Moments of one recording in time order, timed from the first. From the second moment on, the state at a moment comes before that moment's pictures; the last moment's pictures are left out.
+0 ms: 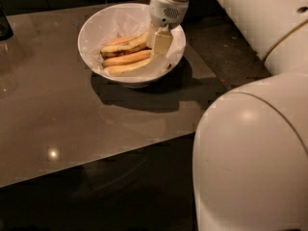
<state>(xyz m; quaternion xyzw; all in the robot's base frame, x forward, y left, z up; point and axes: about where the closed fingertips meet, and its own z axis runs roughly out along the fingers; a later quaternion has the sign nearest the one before) 0.639 -0.021 0.922 -0.73 0.67 0.07 0.12</state>
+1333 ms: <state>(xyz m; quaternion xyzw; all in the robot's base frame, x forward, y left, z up) 0.623 -0.040 0.914 -0.76 0.64 0.04 0.11</state>
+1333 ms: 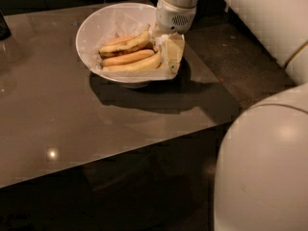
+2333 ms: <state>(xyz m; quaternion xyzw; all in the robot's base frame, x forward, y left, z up) 0.607 -0.057 0.938 -0.77 0.62 0.00 0.15</state>
